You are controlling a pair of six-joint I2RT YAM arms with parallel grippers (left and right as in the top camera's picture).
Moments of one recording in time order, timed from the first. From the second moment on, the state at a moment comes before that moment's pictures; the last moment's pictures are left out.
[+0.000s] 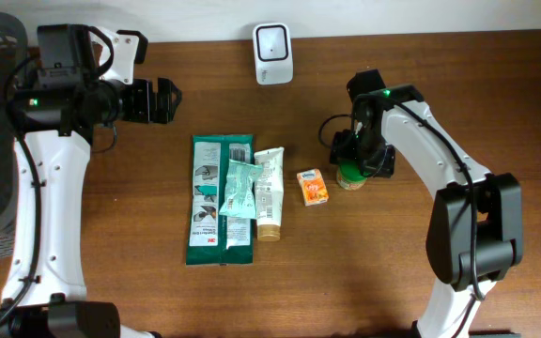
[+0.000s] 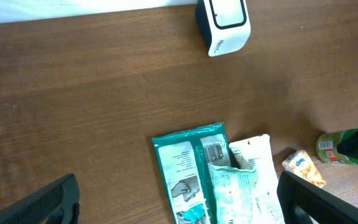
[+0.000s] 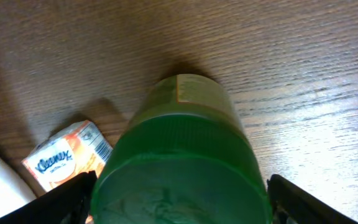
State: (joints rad) left arm 0.06 1.66 1.75 -0.99 0.34 0.14; right arm 0.21 1.99 1.55 -1.09 -0.08 0.48
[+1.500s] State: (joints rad) left arm 0.06 1.66 1.75 -0.99 0.34 0.14; right arm 0.21 2.00 2.01 -1.46 -0.65 -0.27
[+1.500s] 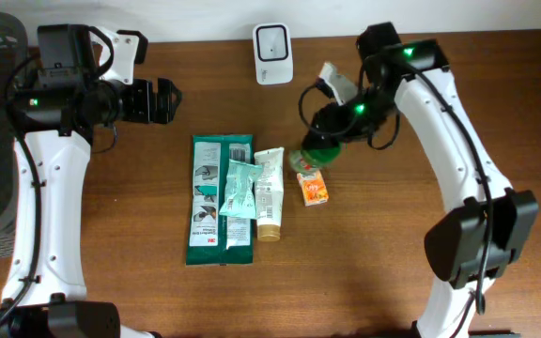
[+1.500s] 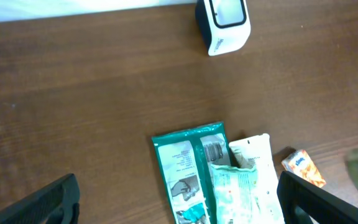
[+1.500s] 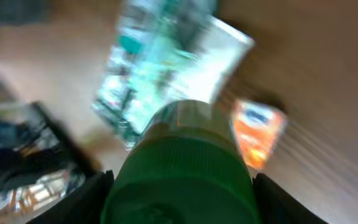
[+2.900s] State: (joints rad) left arm 0.06 1.66 1.75 -0.99 0.34 0.14; right arm 0.34 2.48 2.27 -0.16 -0.10 -0.98
